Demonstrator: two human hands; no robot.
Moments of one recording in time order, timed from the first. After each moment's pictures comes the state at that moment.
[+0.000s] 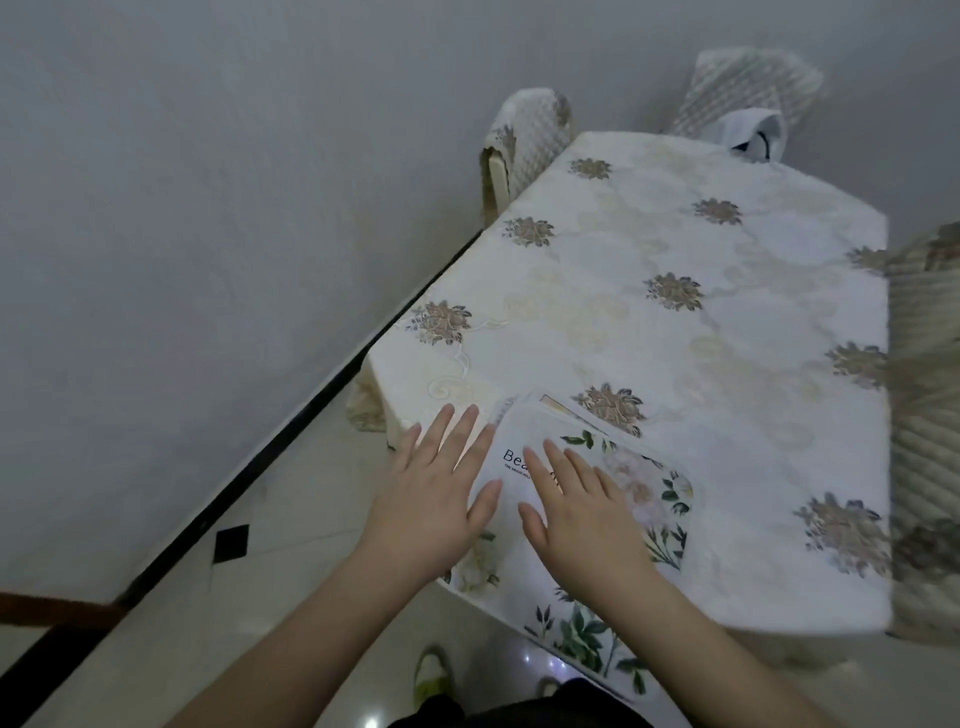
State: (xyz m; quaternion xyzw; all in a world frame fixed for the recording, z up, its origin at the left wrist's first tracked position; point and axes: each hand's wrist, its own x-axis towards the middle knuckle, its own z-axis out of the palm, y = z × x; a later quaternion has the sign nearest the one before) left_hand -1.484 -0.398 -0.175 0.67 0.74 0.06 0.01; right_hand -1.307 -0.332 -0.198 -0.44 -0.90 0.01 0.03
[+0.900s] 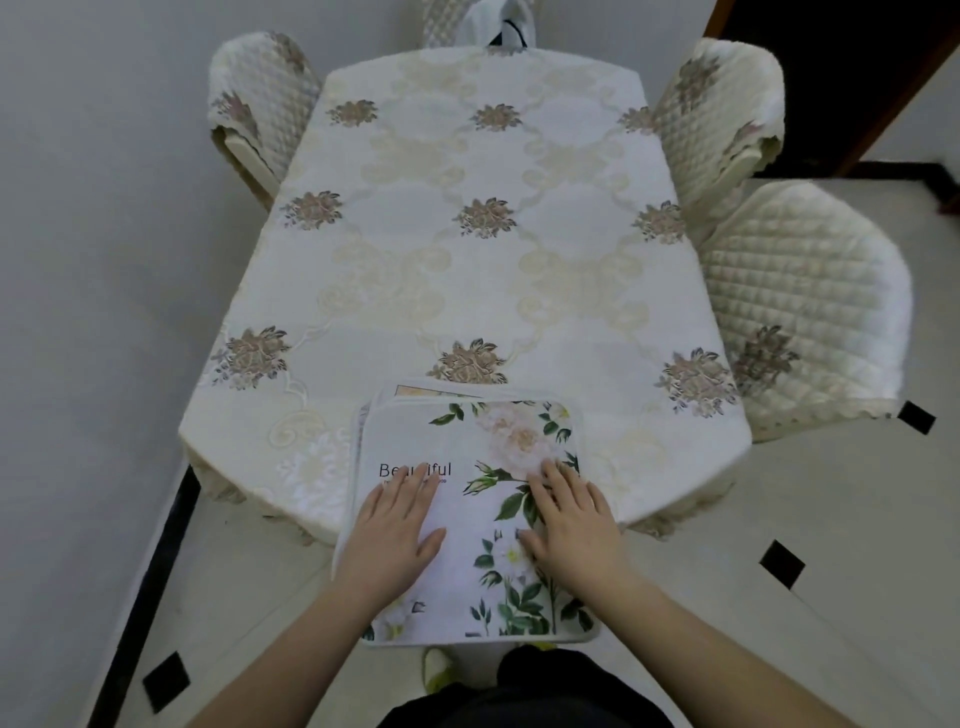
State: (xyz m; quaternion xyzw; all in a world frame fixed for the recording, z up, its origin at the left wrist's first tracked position) left_hand -1.465 -0.326 -0.329 0.79 0.59 -0.09 0.14; right_hand -1.205 -0.331 -0.303 -0.64 -0.74 0.18 -0.10
